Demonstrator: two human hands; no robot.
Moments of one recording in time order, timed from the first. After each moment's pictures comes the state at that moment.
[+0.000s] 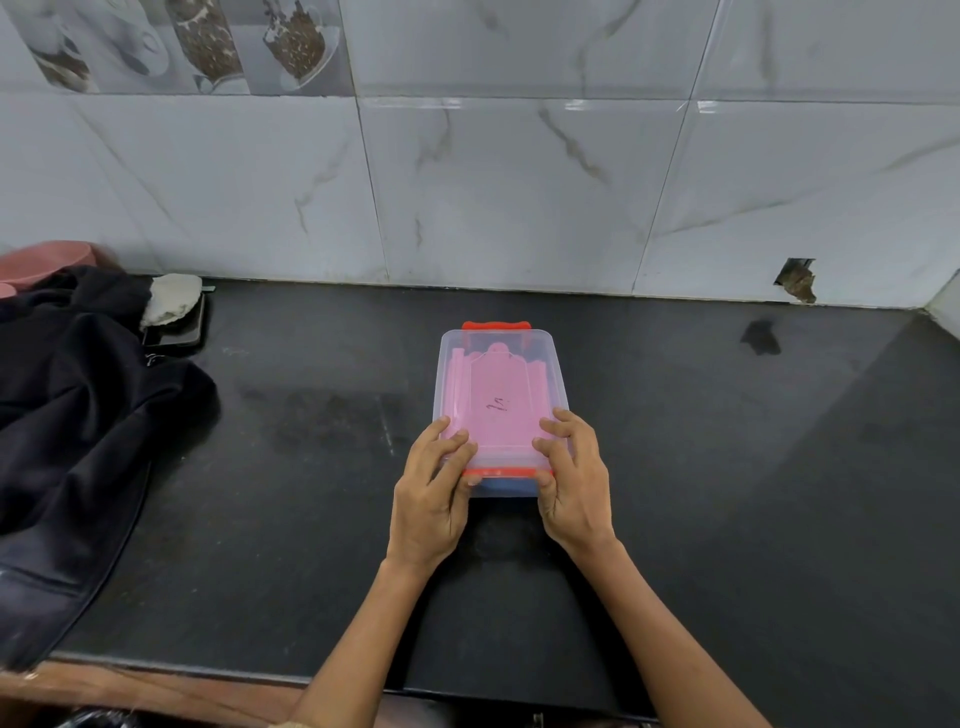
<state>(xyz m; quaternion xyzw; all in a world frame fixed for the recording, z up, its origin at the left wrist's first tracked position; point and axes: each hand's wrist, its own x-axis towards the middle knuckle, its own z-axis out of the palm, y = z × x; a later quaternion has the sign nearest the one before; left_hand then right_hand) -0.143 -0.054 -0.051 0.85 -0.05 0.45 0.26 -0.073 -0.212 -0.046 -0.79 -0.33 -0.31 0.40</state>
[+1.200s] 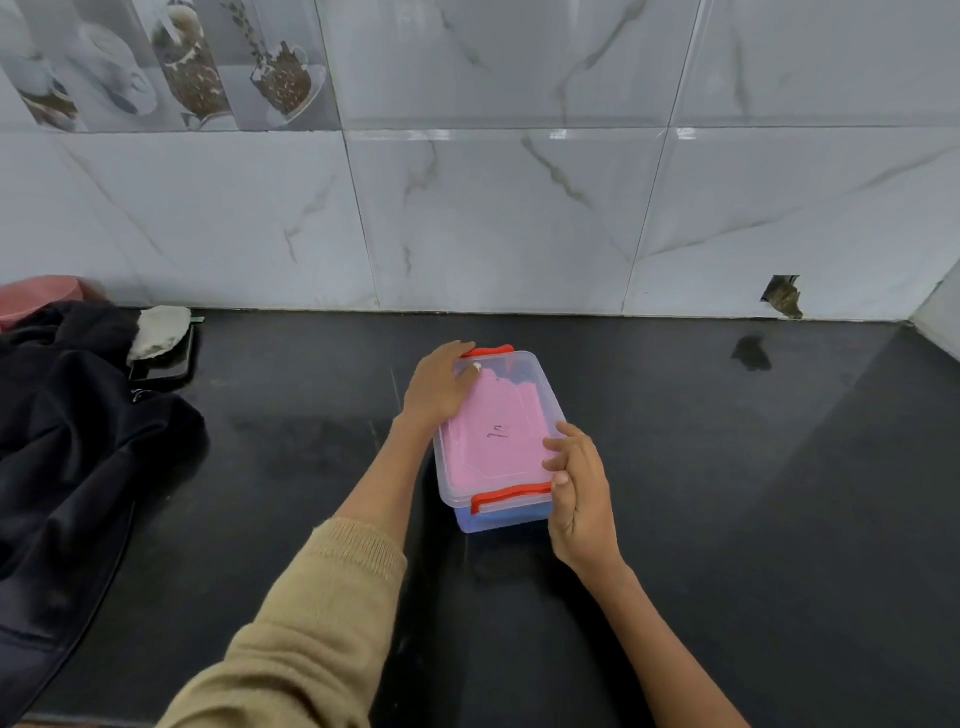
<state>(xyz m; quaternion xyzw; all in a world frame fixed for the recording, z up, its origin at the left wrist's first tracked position) -0.006 -0.014 0.028 0.91 0.11 0.10 0.38 -0.070 -0.217 -0.036 -0.76 -0.26 -0.19 0.56</state>
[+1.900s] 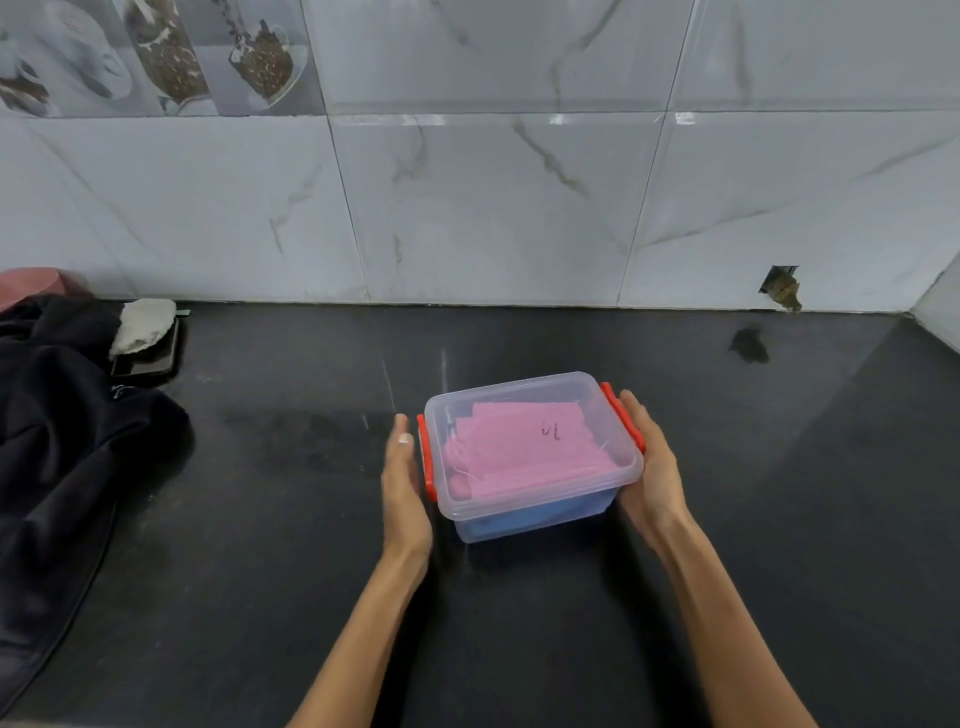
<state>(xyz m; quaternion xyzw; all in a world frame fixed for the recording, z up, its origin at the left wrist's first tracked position) -0.122 -0.071 -0.007 0.56 0.20 0.25 0.76 -0.024 -0.272 -0.011 -0.55 -0.02 0.11 0.83</state>
